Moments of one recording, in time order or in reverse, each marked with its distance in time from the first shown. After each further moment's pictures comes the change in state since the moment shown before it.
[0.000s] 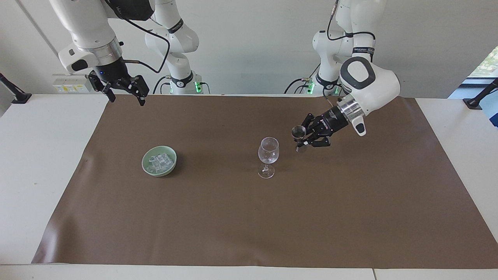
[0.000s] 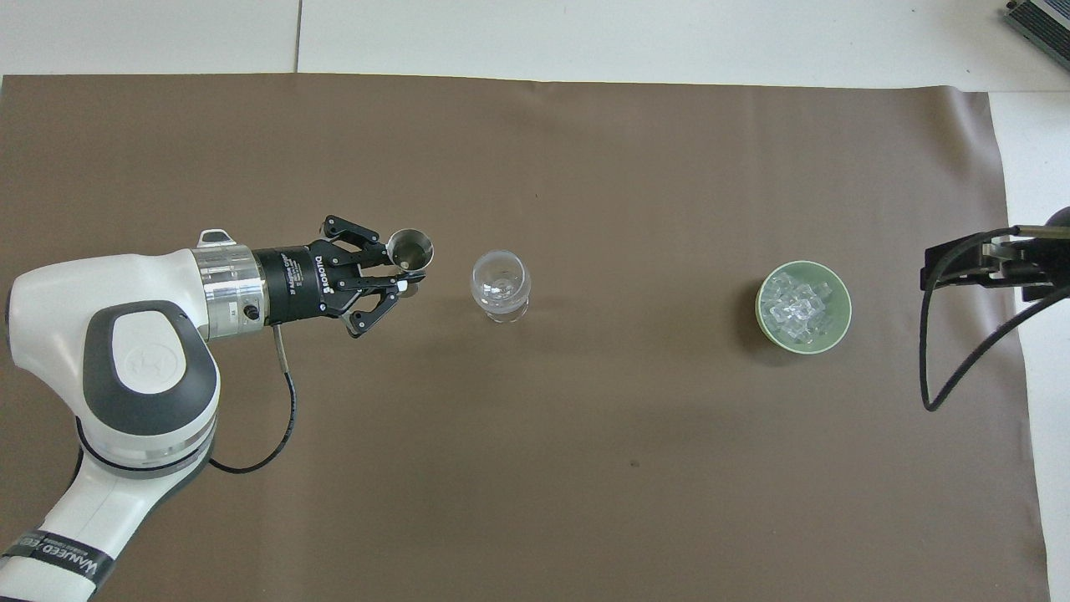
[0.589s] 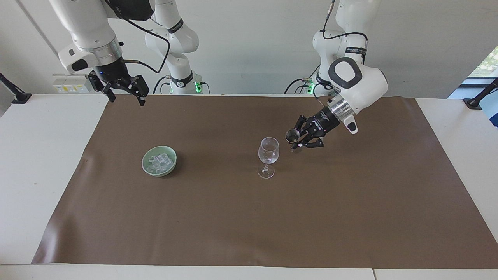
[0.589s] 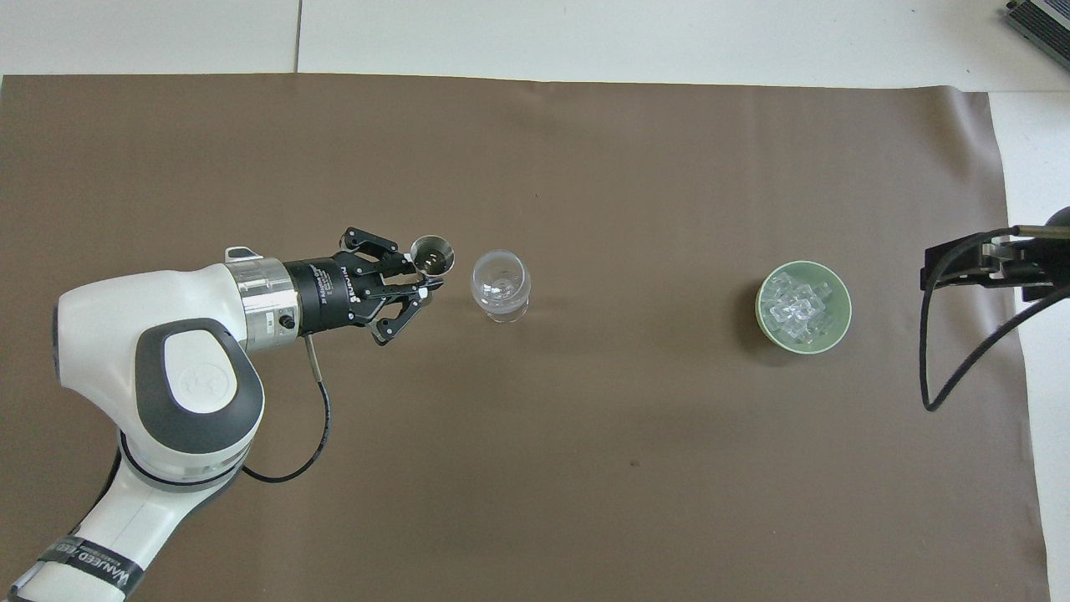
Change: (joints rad) left arm -0.074 0.000 0.000 -0.026 0.035 0.106 -0.083; right arm 0.000 0.000 0.000 0.000 0.000 0.000 0.000
